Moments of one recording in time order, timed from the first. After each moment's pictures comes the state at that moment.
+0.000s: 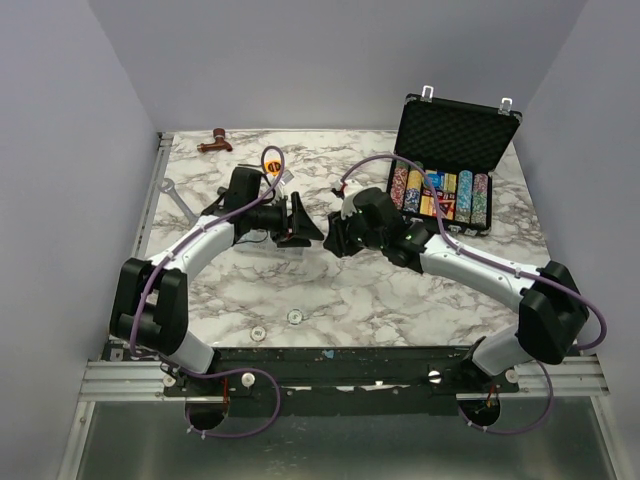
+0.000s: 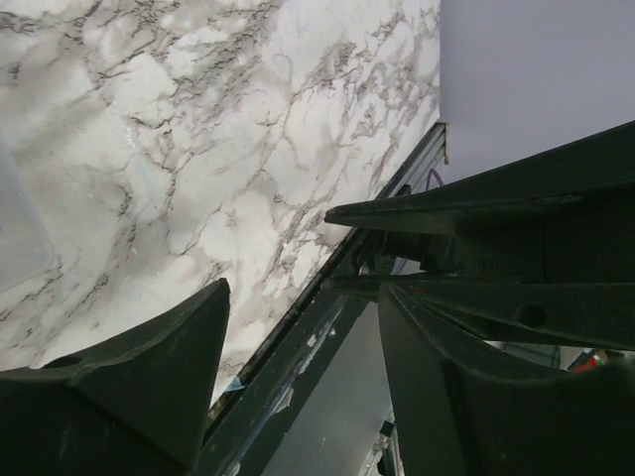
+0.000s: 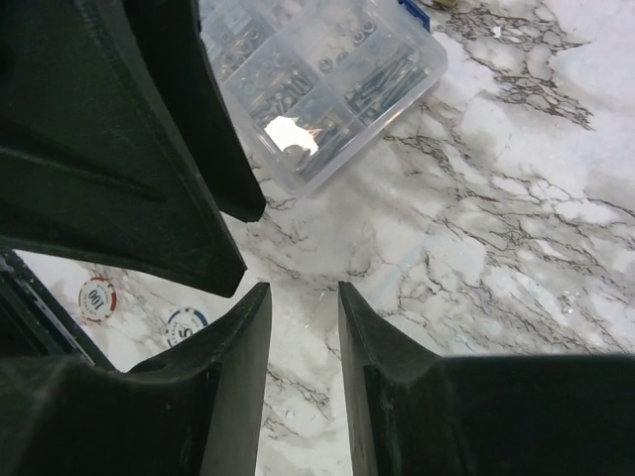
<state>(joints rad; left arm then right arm) -0.31 1.53 1.01 -0.24 0.90 -0.64 0.81 1.49 1.08 -0.17 -0.08 0.25</state>
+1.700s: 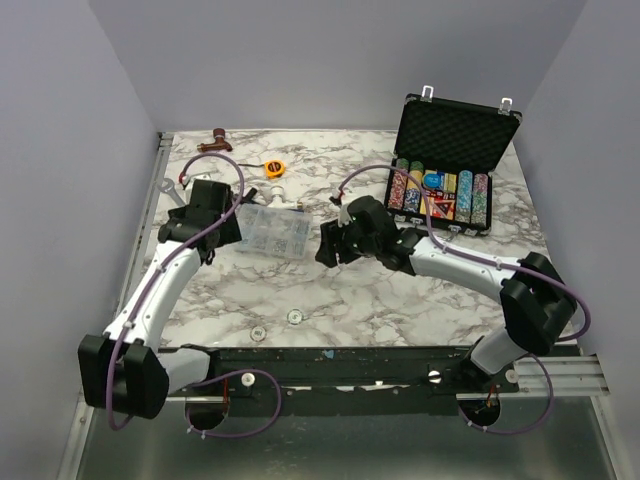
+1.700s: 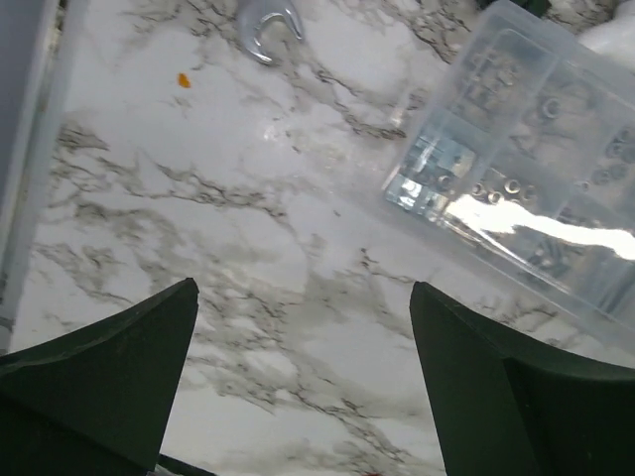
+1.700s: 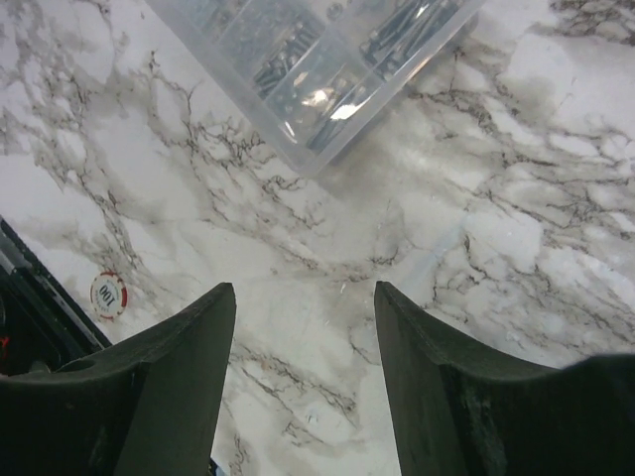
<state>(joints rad) -0.22 1.22 1.02 -0.73 -0.35 -0.43 0.81 1.57 1.04 -0.10 -0.11 0.35</state>
